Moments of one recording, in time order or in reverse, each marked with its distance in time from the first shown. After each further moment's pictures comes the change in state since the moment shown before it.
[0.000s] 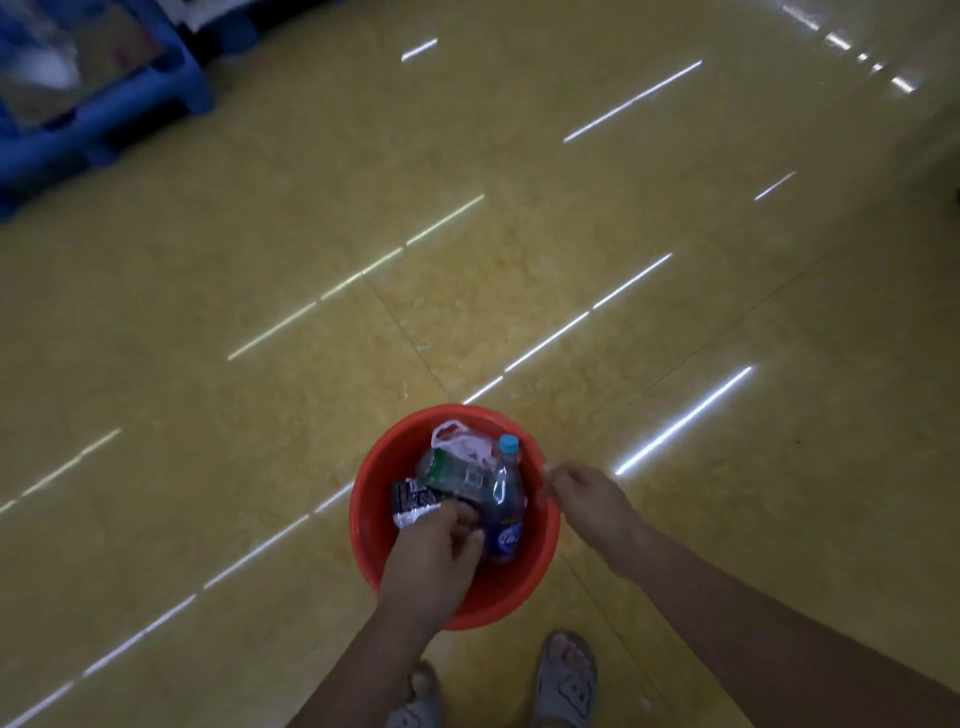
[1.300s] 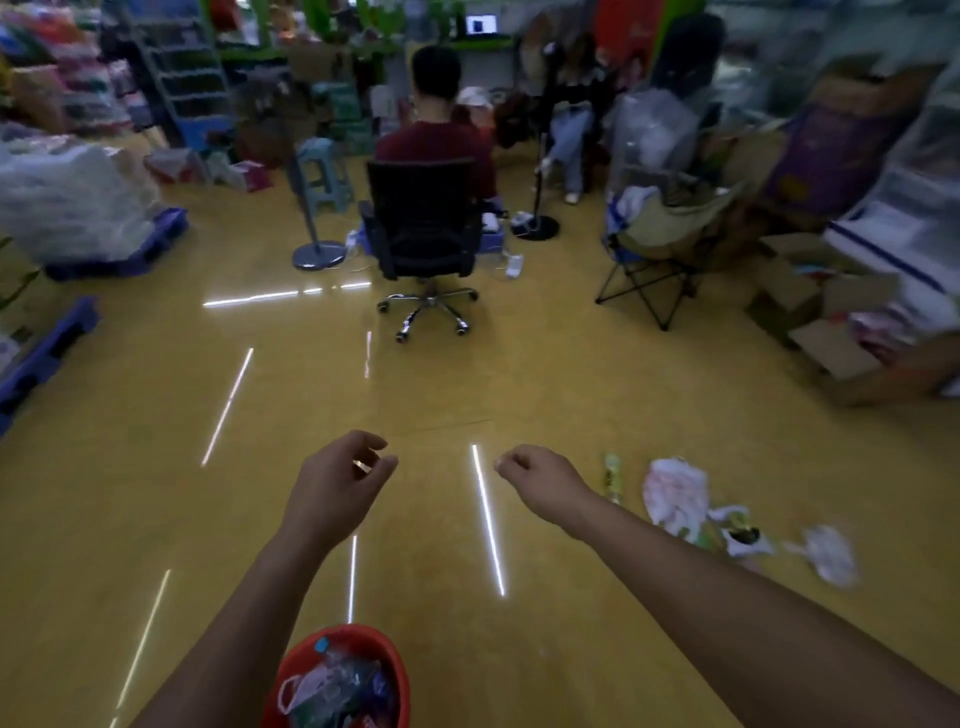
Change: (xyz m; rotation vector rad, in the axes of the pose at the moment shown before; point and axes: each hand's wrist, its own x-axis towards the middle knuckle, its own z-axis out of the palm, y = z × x) left_hand -0.263 0.370 -0.193 0.218 -0.287 1.073; right_hand -0.545 -0.030 -0.119 0.471 0.957 0.032
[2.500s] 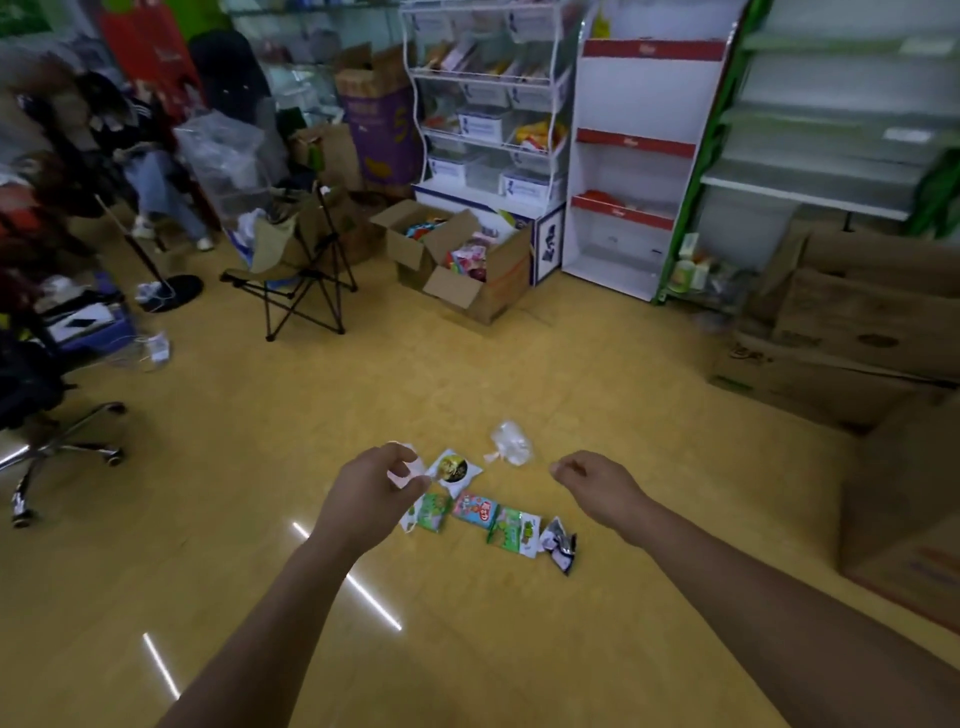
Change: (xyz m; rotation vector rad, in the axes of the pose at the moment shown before) left_hand -0.148 0.447 0.420 0.006 -0.626 0.576; right_hand -0.337 0.402 -0.404 0.207 0.611 0.547
